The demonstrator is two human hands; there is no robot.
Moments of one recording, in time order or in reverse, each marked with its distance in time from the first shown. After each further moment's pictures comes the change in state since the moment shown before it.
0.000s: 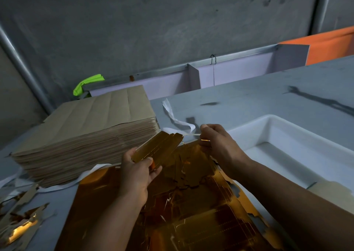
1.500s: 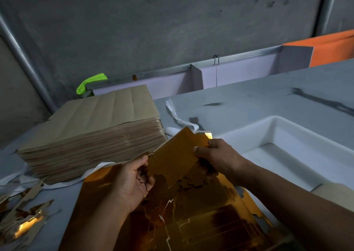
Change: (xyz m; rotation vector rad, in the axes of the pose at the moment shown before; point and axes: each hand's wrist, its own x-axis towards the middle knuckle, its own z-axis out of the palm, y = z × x) left_hand 0.009 -0.001 -0.038 -0.068 -0.192 -0.235; right_hand -0.017 -0.005 0.007 -0.285 -0.207 0.086
